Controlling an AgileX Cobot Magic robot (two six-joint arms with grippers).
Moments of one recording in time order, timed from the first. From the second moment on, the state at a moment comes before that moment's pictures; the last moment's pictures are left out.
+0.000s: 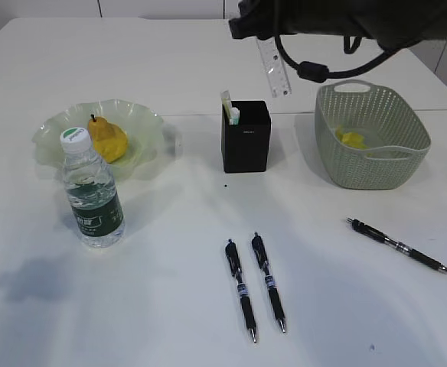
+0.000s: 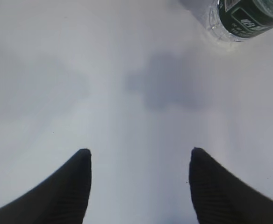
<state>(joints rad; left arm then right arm) -0.02 1.17 -0.73 -0.11 0.81 -0.08 0.38 1.87 -1.50 0.71 -0.03 -0.96</state>
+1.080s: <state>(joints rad) -0.02 1.17 -0.73 -0.11 0.81 -0.08 0.35 2.21 -1.81 0.89 -0.03 -0.88</state>
